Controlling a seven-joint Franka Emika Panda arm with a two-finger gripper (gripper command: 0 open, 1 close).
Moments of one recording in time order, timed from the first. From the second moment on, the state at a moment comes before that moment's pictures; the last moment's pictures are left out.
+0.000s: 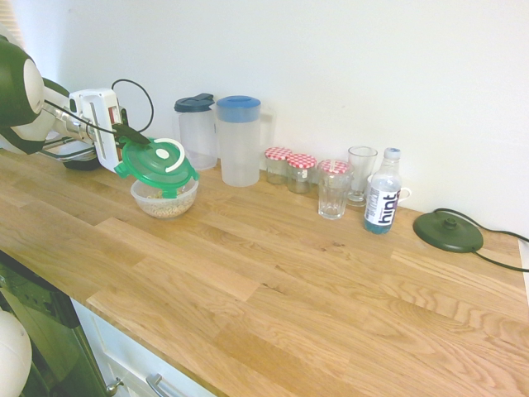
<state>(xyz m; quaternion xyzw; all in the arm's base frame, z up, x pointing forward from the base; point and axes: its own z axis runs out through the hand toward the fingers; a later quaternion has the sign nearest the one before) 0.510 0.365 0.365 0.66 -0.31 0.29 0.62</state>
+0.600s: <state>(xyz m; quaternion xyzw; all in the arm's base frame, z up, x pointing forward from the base) 0.525 0.366 0.358 0.65 -0.30 0.30 0.63</state>
